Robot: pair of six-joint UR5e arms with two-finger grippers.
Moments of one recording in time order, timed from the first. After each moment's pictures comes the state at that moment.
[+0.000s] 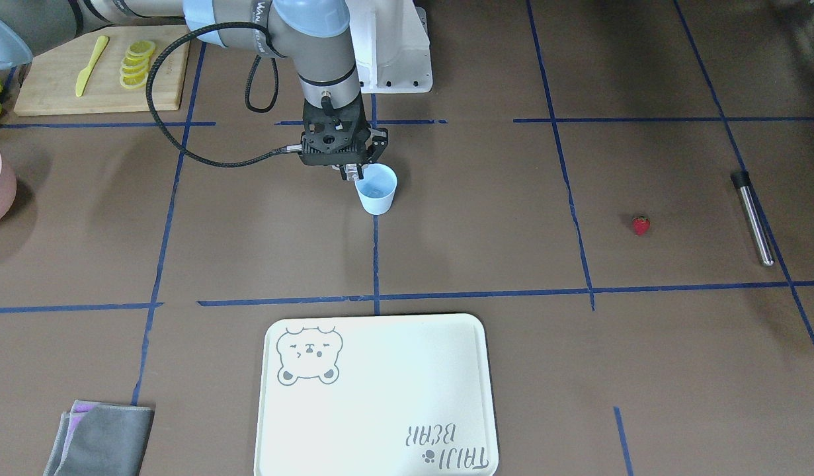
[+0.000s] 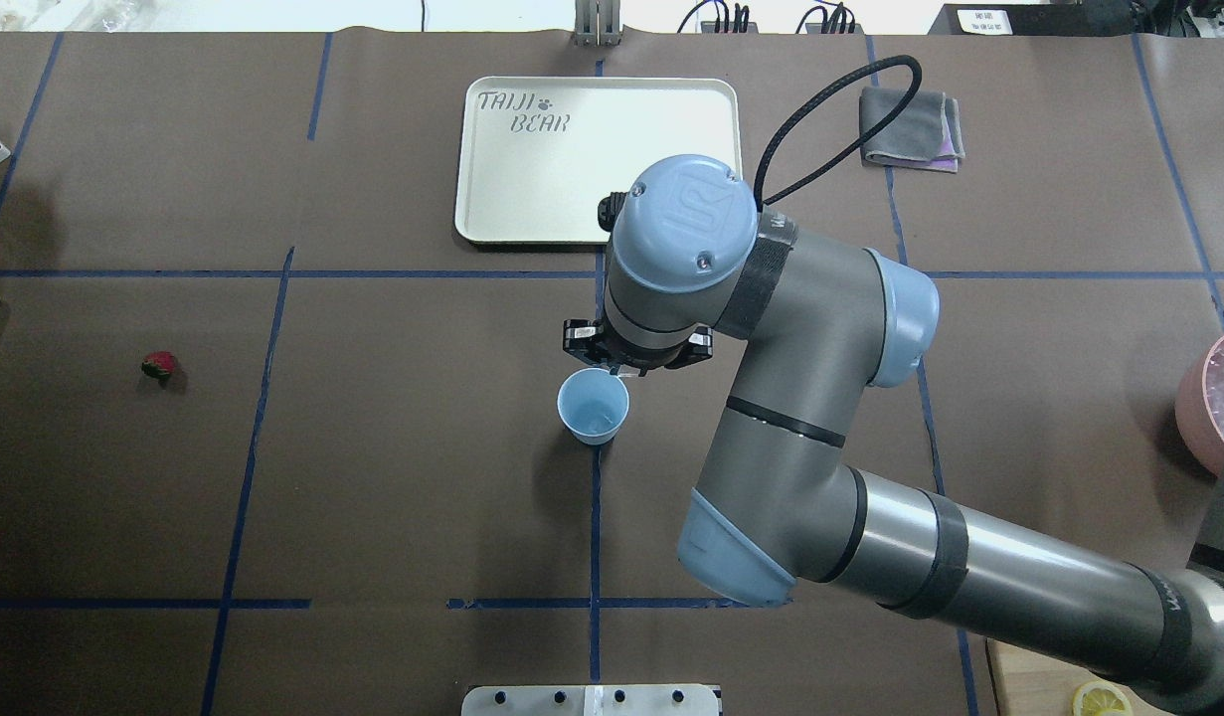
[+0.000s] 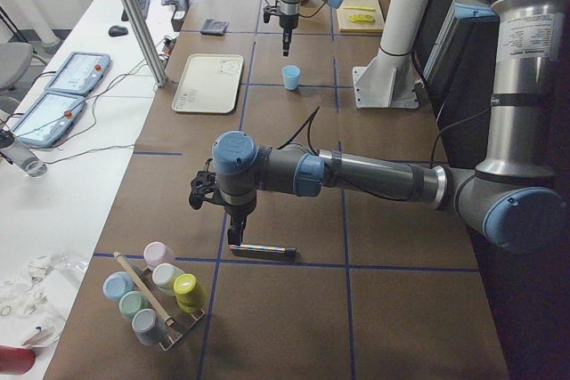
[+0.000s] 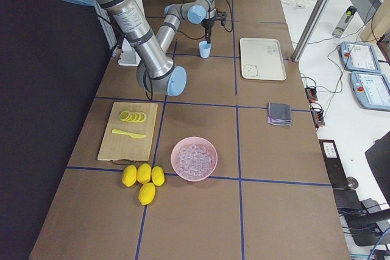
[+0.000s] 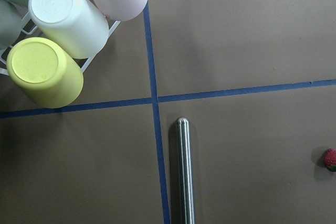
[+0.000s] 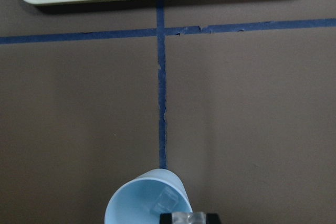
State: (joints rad) left arm -1.58 -1.56 -1.73 -1.55 -2.39 0.01; right arm 0.50 -0.80 1.74 -1.70 1.85 1.26
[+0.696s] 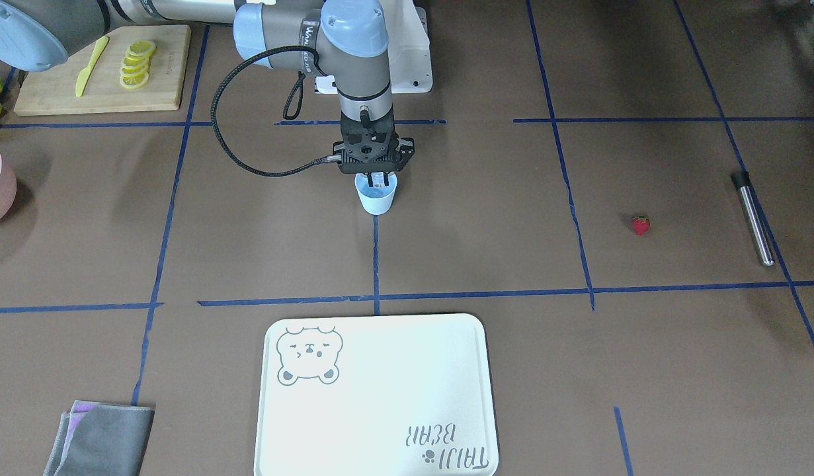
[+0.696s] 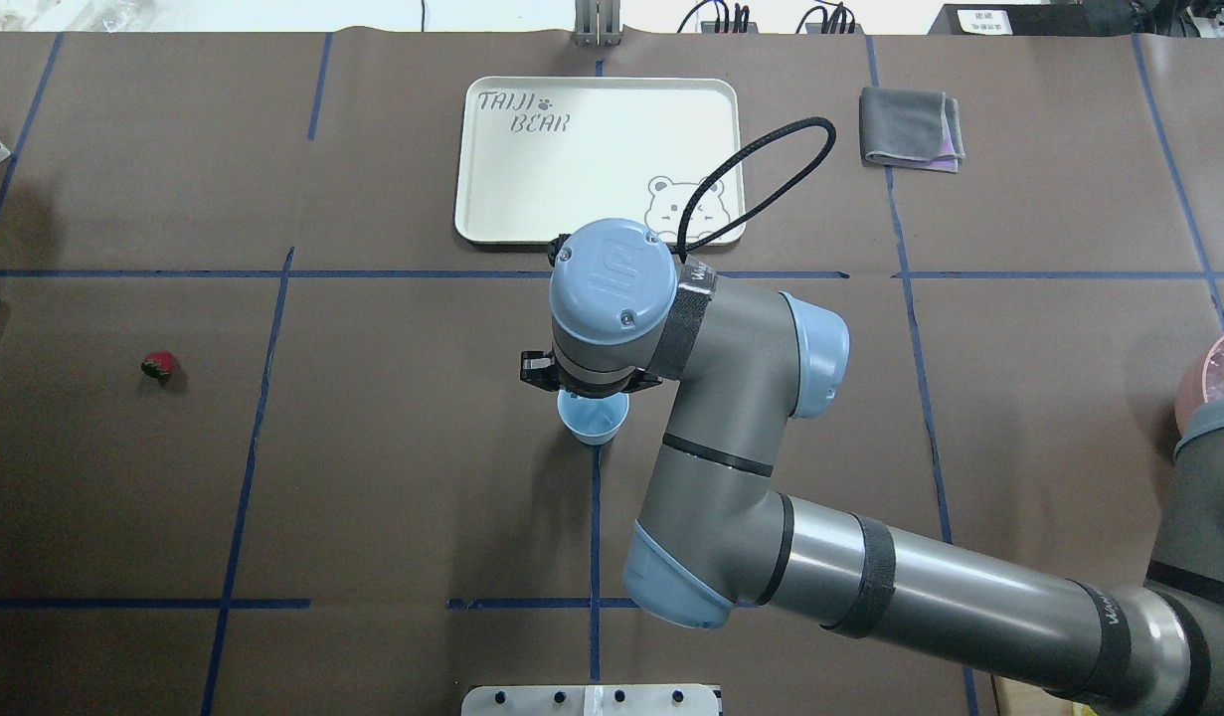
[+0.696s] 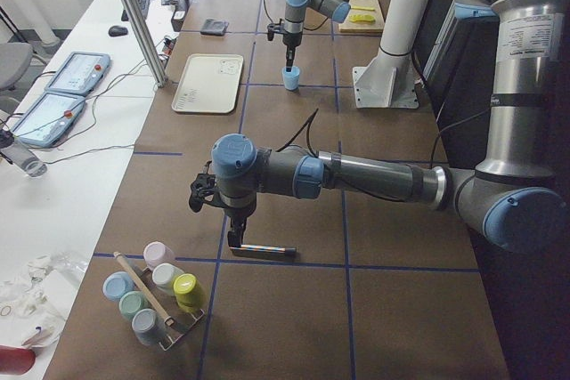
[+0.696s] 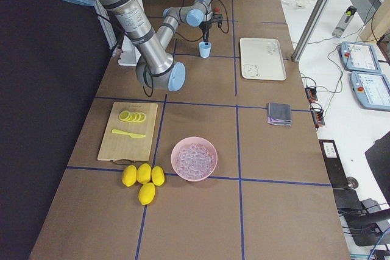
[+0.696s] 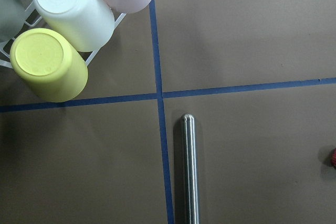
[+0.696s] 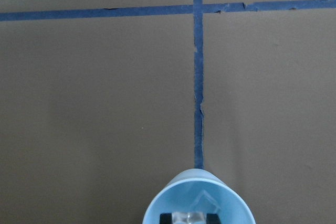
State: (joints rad) left arm -1.58 -1.56 -1.72 -1.55 -2.39 0.01; right arm 0.45 -0.75 1.62 -1.61 1.80 1.28
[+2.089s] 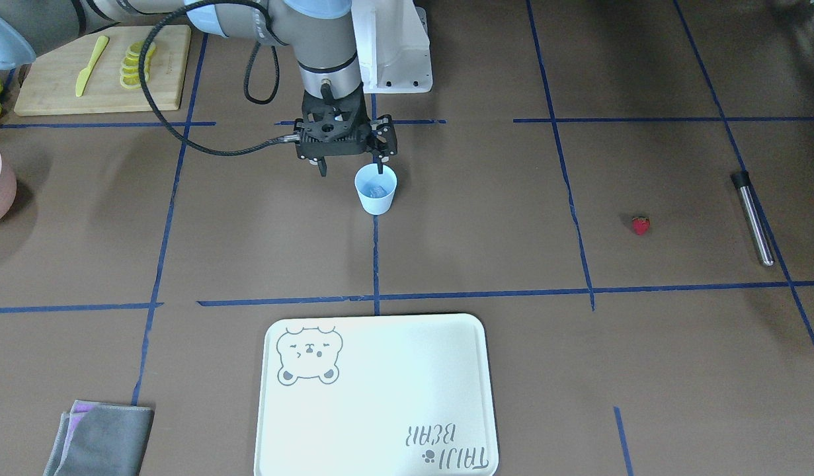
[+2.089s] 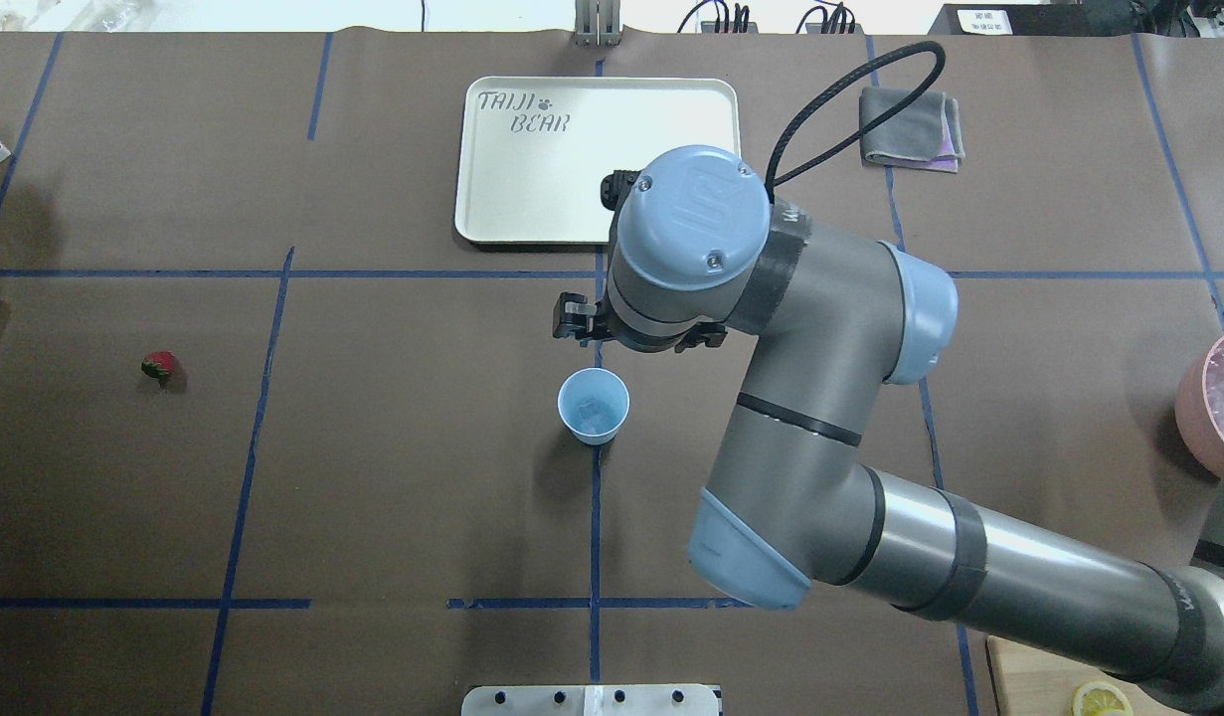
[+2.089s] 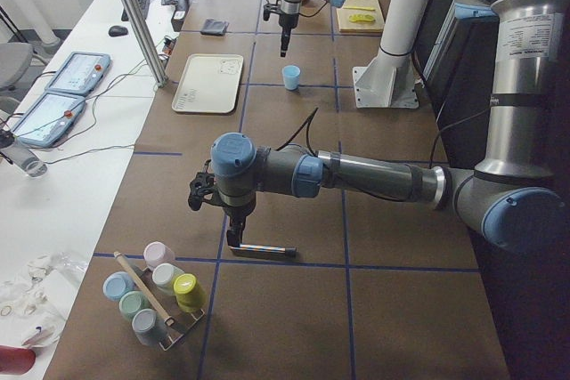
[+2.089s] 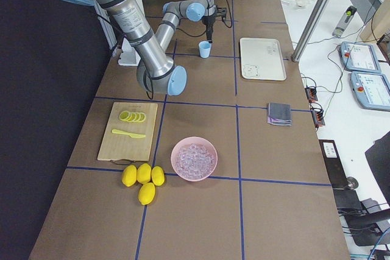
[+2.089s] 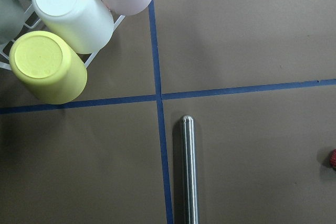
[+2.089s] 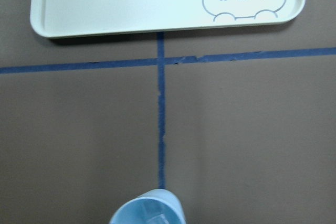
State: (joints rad) left arm -1.58 -1.56 -1.73 -1.55 -2.39 0.00; right arm 0.54 -0.84 1.84 -1.74 1.79 1.27
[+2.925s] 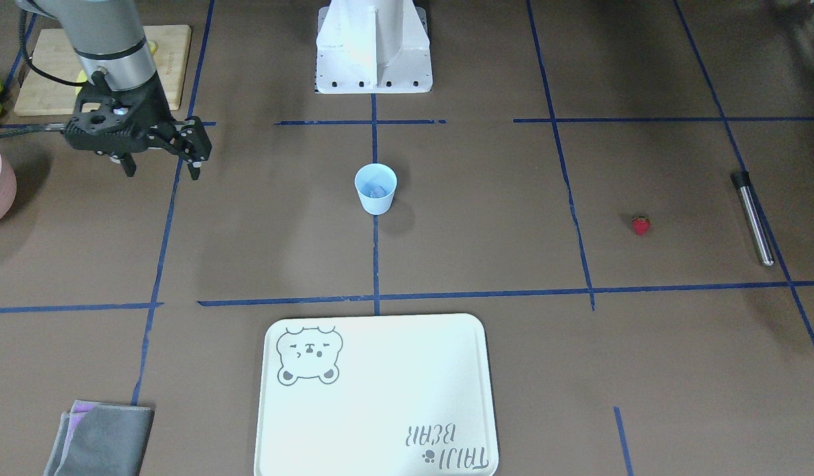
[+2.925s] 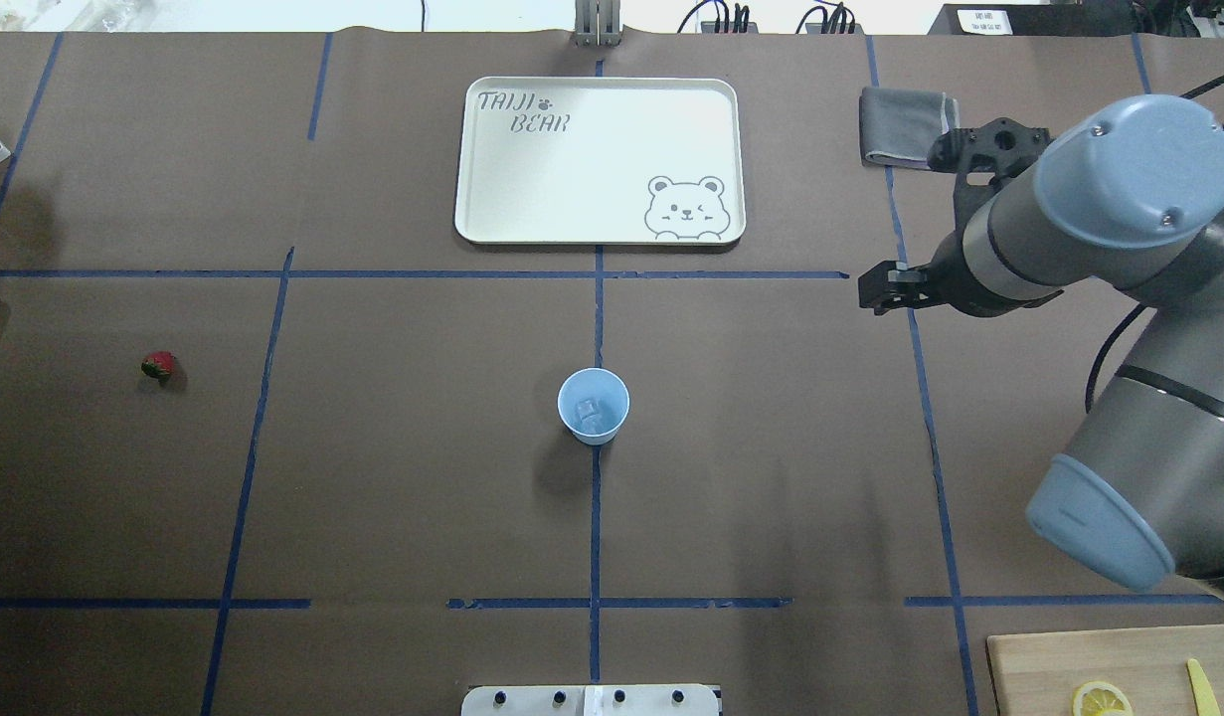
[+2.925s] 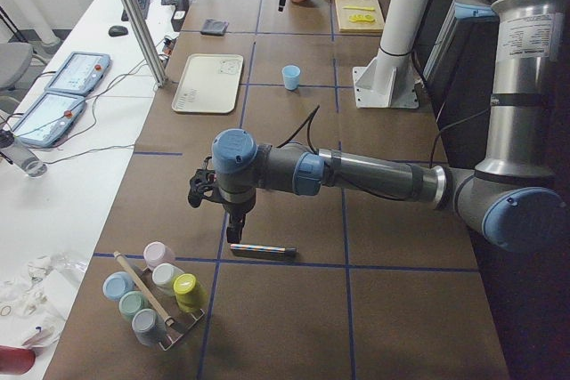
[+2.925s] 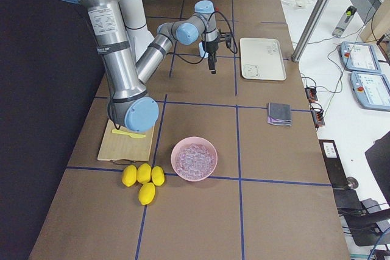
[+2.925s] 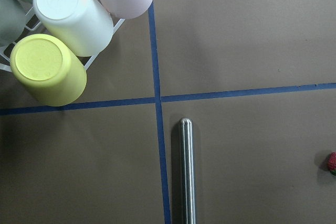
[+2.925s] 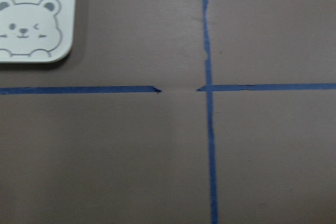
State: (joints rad) left arm -1.58 -1.56 -1.74 -1.56 -2.39 -0.01; right arm 0.78 -1.31 2.15 -1.78 1.84 1.00
